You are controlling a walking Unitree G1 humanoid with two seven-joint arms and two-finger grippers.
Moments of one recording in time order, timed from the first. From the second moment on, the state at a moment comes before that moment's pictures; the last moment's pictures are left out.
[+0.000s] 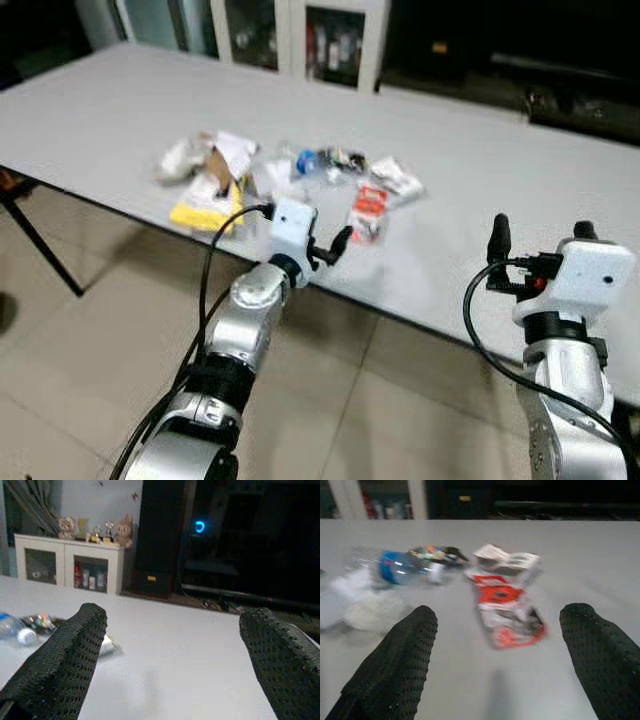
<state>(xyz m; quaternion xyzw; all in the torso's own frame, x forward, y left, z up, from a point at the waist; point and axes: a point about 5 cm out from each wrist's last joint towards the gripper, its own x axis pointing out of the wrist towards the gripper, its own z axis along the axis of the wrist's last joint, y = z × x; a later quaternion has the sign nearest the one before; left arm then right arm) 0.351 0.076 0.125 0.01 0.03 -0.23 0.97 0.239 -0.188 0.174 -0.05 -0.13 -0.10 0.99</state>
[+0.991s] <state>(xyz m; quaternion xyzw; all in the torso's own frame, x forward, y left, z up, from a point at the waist) 0.353 0.088 0.121 0.02 0.04 -0.20 0.98 0.241 -0.181 0.173 -0.05 -0.12 -0.09 0.99</state>
